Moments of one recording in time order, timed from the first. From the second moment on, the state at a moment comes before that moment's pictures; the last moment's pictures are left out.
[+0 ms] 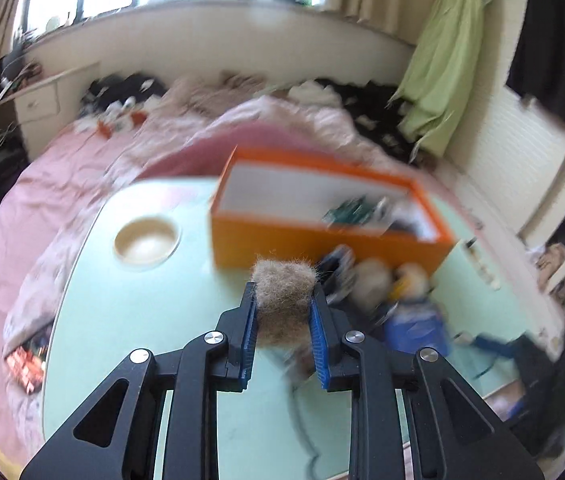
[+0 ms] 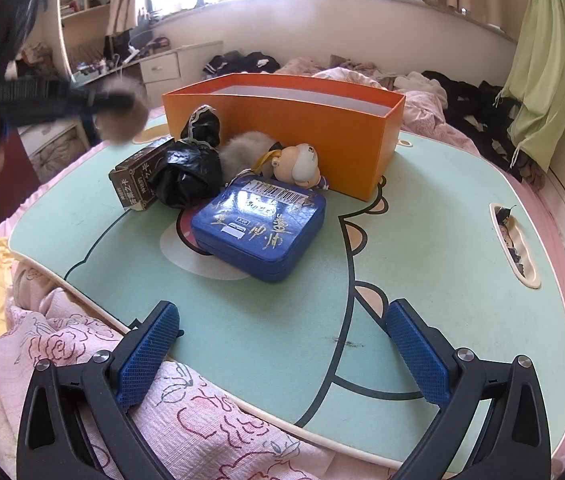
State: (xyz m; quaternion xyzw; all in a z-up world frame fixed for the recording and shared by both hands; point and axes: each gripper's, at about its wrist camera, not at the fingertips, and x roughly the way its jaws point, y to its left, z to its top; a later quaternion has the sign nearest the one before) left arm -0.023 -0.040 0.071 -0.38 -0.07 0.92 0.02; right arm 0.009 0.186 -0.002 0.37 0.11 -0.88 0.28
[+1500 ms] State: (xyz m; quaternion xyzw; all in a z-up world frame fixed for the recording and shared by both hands) left arm 0.024 0.001 0.000 -0.33 0.01 0.94 0.01; right arm 0.005 0.193 -0.013 0.38 0.11 -0.88 0.28
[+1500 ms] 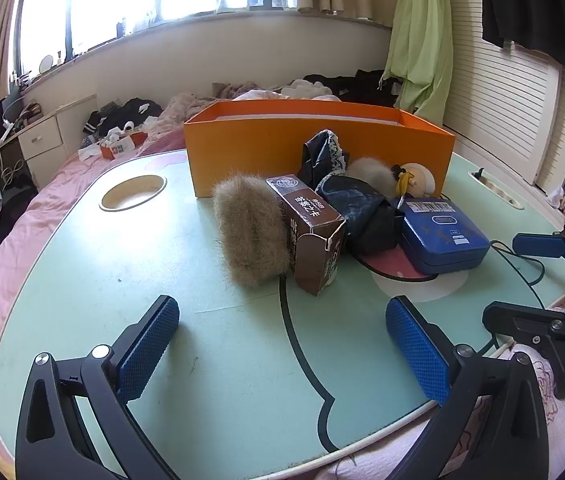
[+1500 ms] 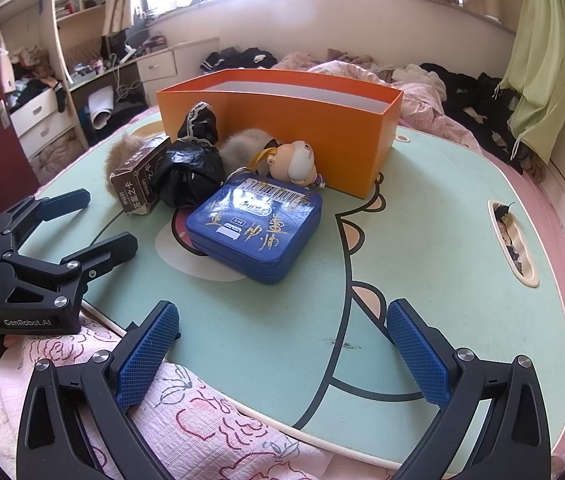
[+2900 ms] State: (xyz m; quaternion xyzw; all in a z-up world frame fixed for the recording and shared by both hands) left arm 0.023 -0.001 0.000 -0.32 0.00 0.95 0.02; right arm -0.221 0.070 0.033 0.57 0.07 -0.79 0.19
